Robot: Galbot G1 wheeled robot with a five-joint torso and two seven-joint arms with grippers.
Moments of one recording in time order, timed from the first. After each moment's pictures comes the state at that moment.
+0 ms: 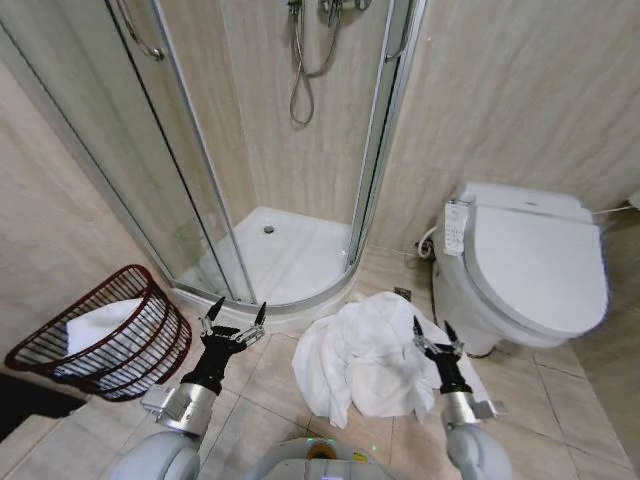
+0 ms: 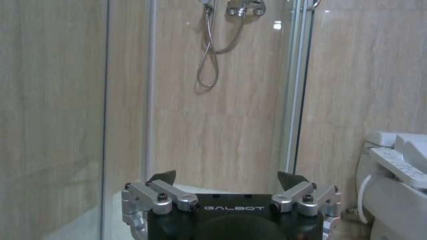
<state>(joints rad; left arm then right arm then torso) 1.87 -1.44 -0.64 -2.50 -0.23 0.09 0.12 -1.57 1.42 0.67 1.79 0.56 0.27 -0.25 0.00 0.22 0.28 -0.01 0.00</state>
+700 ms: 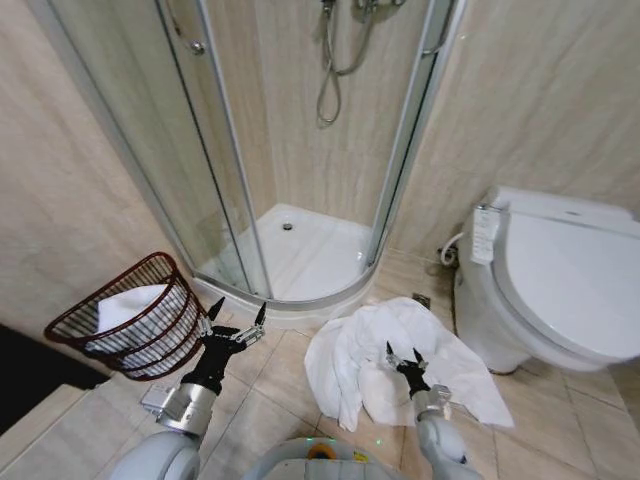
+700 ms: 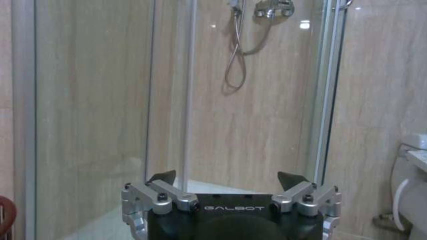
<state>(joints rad) 1.87 -1.44 -0.64 -2.50 -0.23 0.09 0.12 -1.35 1.39 0.53 1.34 0.39 0.12 -0.11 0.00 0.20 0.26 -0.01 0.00</state>
